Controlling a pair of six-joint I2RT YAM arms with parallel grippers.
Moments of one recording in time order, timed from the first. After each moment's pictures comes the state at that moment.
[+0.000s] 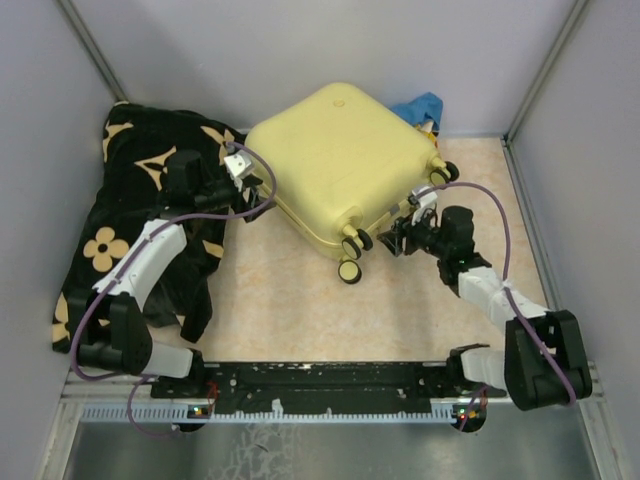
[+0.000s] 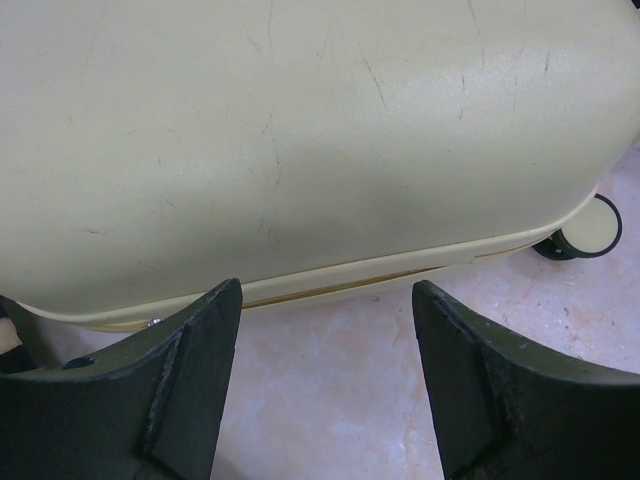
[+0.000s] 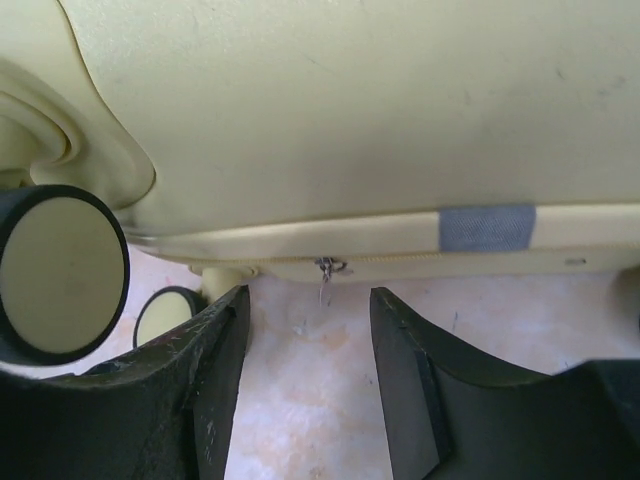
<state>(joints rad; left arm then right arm) -0.17 1.40 1.06 -0.05 0.79 0.41 0.19 1.21 0.53 0.33 -0.58 0.00</state>
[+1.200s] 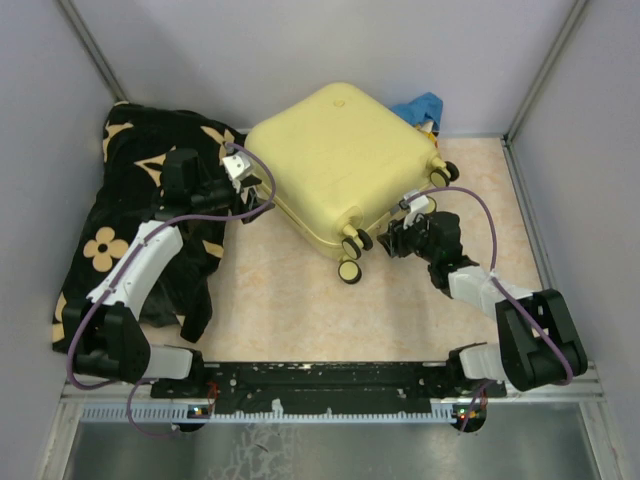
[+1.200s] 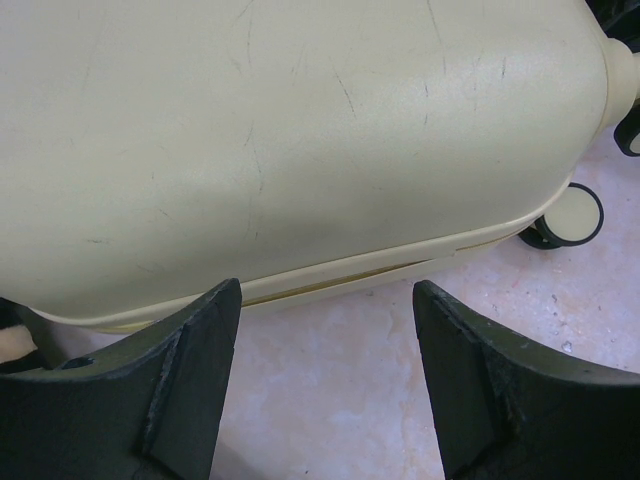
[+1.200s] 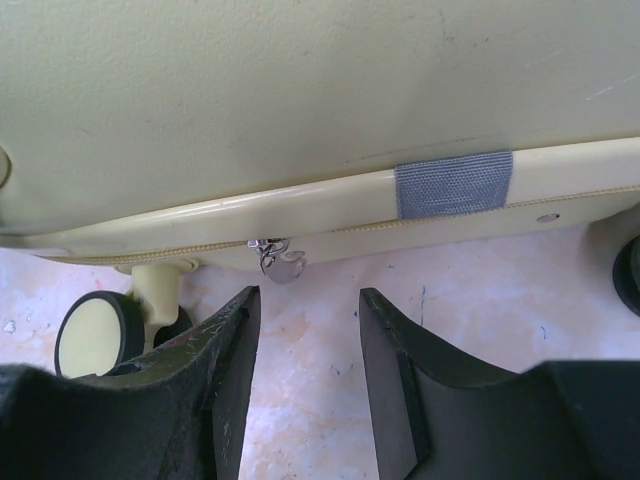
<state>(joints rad) -0.18 1.36 1.09 -0.13 0.80 0.47 0.26 1.30 0.49 0.45 -0.39 -0.02</state>
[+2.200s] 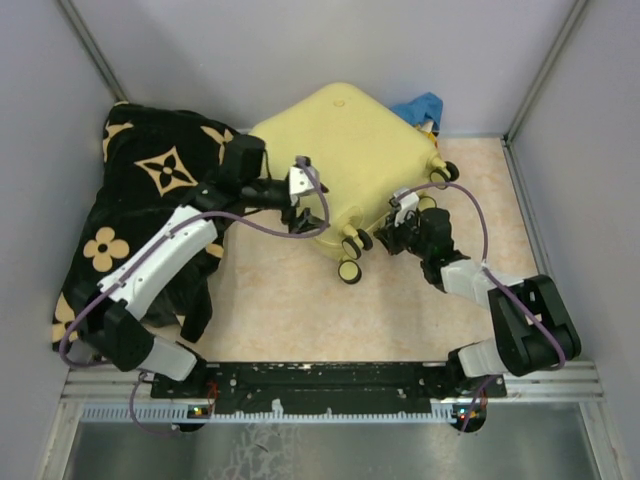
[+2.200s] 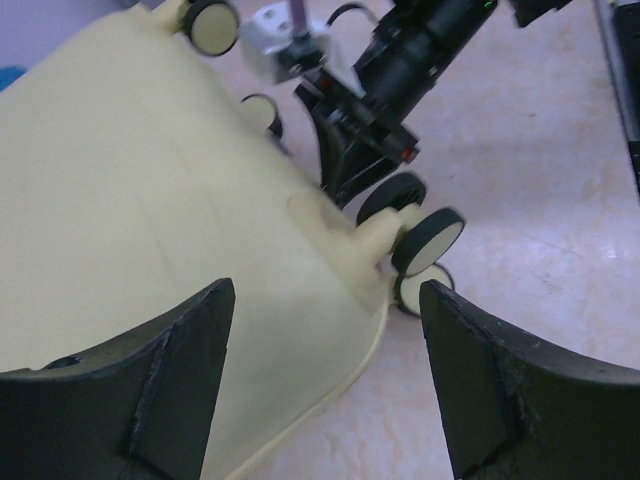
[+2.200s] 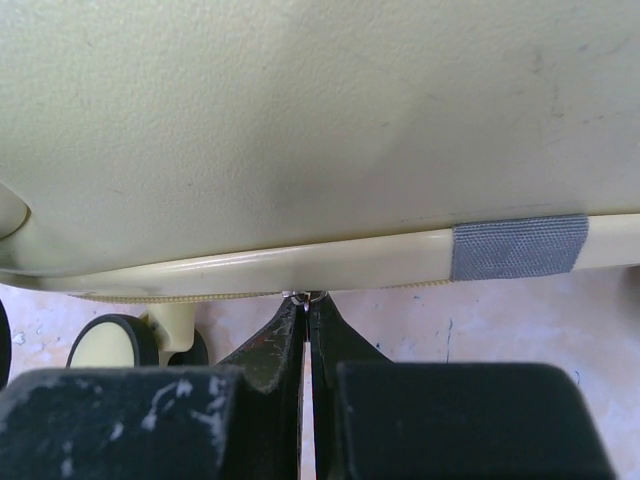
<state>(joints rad) -0.53 1.43 1.36 -0.37 0.81 0.63 0.29 1.39 0.54 0.48 -0.39 -0.02</state>
